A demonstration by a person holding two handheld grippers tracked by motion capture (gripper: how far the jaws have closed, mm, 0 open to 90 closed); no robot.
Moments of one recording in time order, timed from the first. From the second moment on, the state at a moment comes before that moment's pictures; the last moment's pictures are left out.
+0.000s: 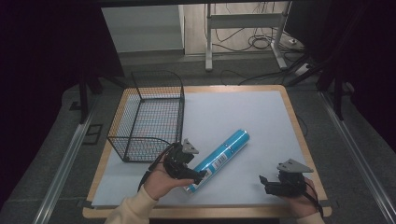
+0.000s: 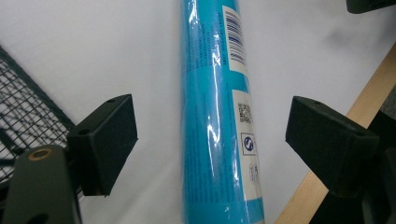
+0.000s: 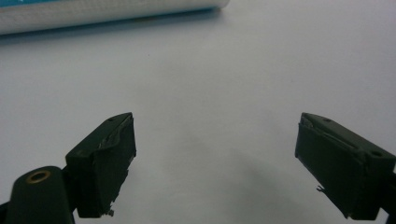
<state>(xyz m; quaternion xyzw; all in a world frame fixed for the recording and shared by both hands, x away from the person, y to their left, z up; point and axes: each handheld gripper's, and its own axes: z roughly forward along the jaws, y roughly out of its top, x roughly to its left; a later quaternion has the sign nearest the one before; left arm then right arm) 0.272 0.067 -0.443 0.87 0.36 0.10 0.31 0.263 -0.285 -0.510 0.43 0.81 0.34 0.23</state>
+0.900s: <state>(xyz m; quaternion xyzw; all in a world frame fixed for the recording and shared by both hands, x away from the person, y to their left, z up) 0.297 0.024 -0.448 0.88 0.35 0.09 0.30 0.263 -0.286 -0.509 0.42 0.80 0.34 0.24</state>
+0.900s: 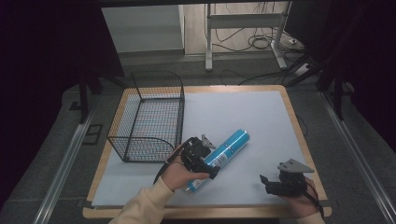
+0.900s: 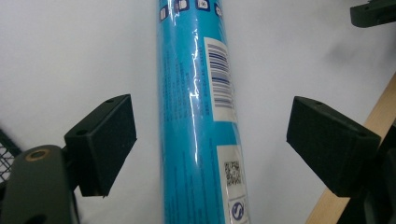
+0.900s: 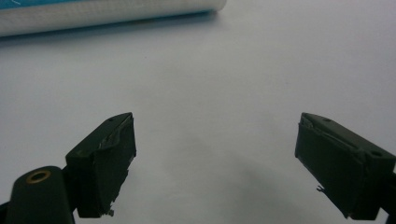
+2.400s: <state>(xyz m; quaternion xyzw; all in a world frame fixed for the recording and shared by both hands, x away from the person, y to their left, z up) 0.352 -0.025 -0.491 0.90 0.37 0.05 0.22 0.264 -0.289 -0.509 0.43 0.80 0.34 0.24</state>
